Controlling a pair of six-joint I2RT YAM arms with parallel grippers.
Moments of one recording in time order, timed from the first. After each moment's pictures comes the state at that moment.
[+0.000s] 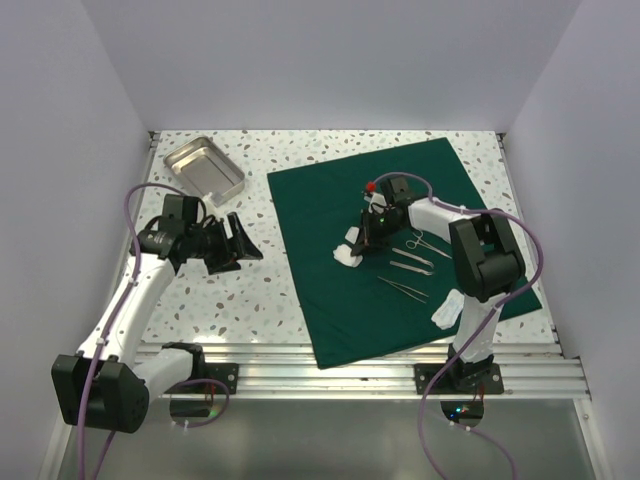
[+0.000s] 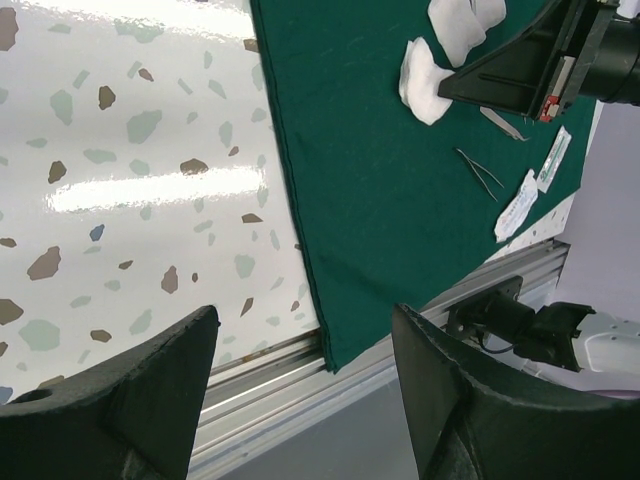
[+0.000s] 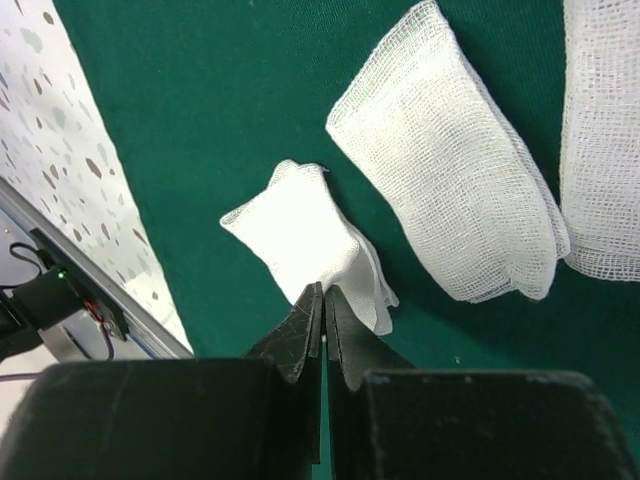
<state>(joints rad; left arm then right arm) -0.11 1.09 0.92 -0.80 0.49 -0.52 0.34 1.92 1.19 -0.44 -0.57 0.38</state>
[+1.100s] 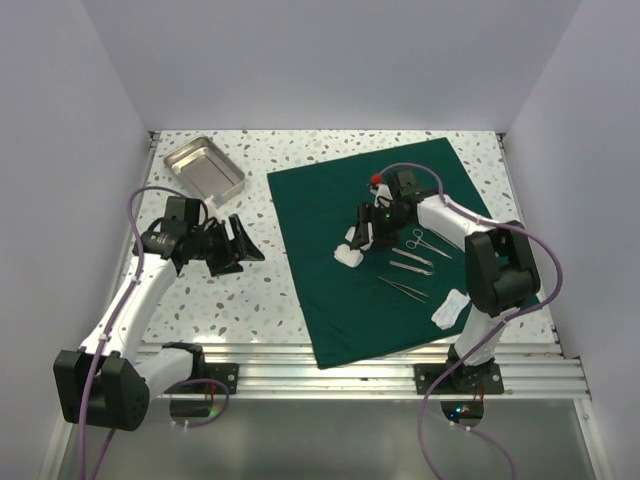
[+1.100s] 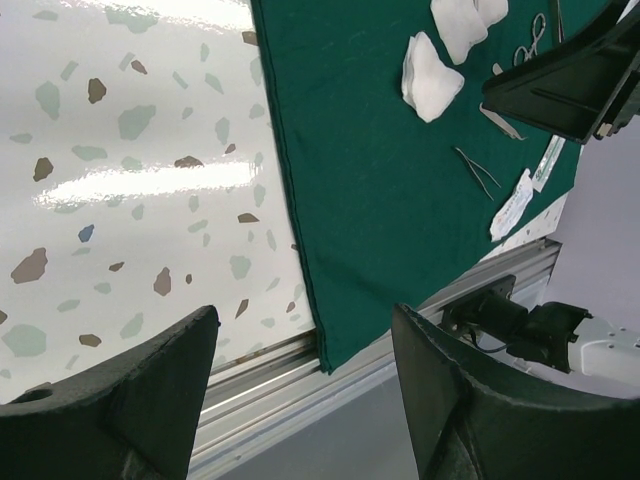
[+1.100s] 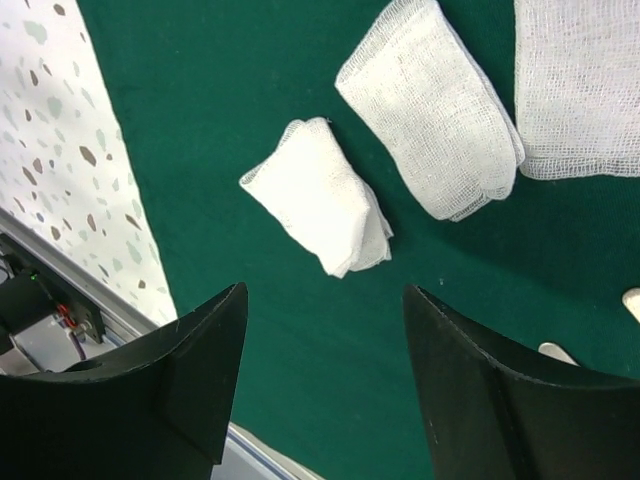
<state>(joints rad) -0.11 1.10 0.89 -0.76 0.50 -0.54 0.34 1.80 1.22 -0.56 -0.46 0.33</state>
